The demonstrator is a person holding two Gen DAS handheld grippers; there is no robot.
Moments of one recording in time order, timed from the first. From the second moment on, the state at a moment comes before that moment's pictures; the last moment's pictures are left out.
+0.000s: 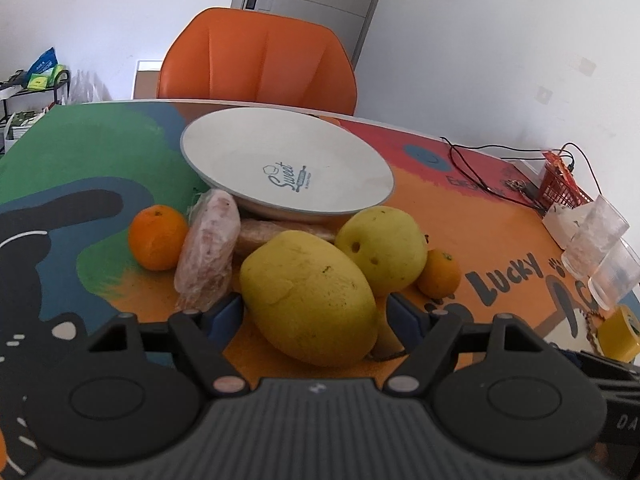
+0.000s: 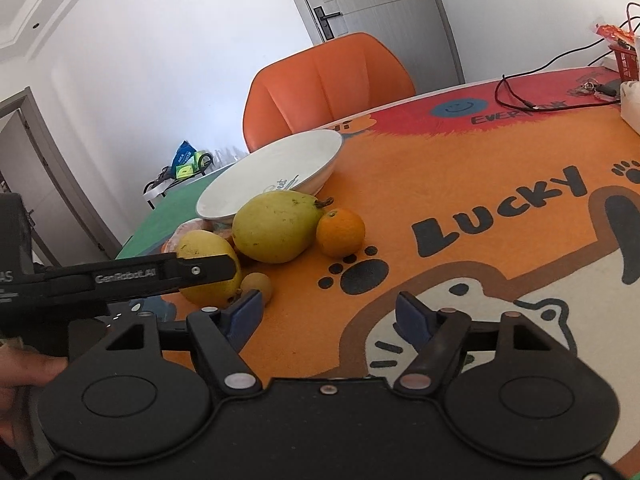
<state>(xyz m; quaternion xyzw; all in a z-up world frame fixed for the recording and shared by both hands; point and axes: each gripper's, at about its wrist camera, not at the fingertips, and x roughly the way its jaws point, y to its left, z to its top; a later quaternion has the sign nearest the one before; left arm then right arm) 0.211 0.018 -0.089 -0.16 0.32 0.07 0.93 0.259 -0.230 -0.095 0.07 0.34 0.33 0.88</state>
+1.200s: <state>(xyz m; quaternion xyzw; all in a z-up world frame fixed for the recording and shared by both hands) 0.168 0.055 -0.061 -0.17 0.28 0.06 0.94 0.268 -0.152 -0.107 0.04 0.36 0.36 0.86</state>
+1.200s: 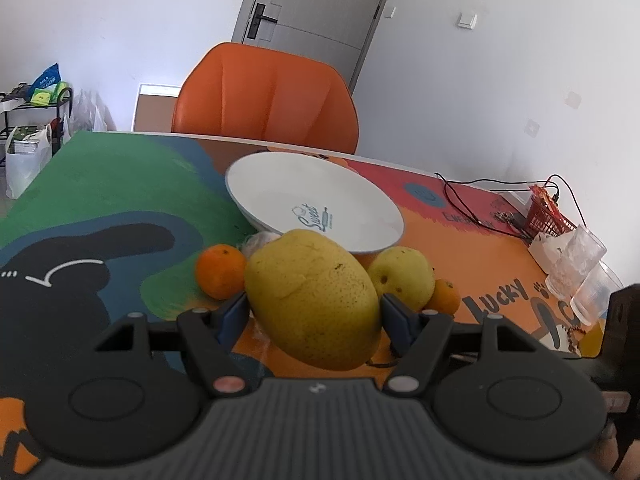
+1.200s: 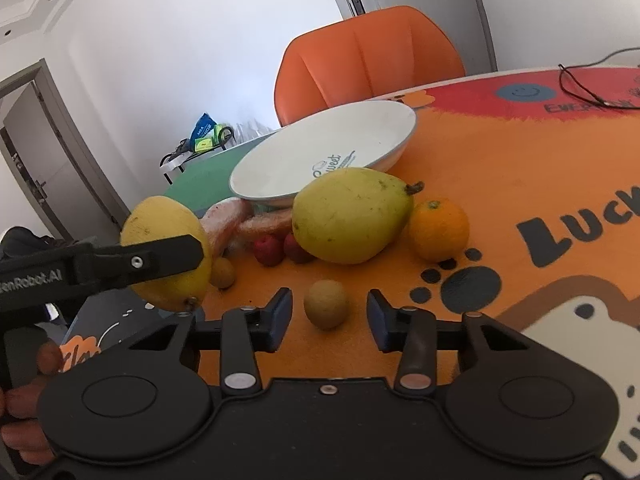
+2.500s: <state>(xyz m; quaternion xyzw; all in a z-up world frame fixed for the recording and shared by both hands) 0.238 0.071 -0.024 -0.14 0.25 0.06 0.96 0.316 -0.158 -0.044 0.09 0.28 0.36 0.88</state>
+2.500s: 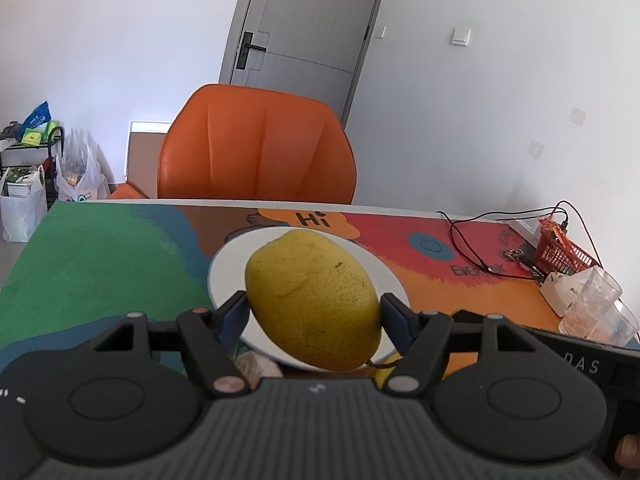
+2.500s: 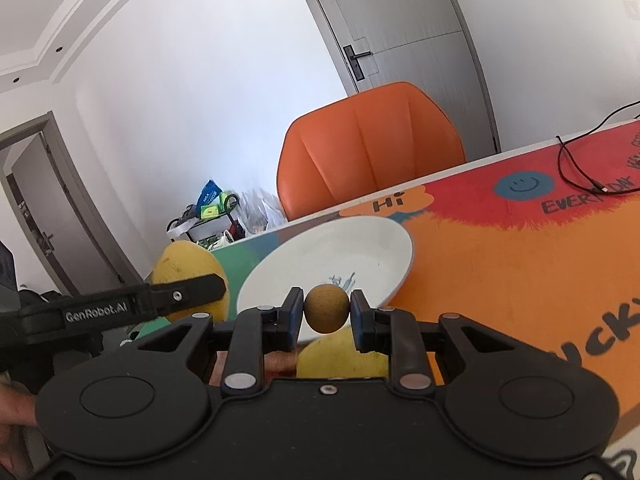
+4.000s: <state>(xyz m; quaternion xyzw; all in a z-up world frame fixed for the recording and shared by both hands) 0.262 0.084 -0.038 -0.13 0.27 0.10 0.95 0.346 -0.125 -0.059 0.09 0.31 0.33 0.89</state>
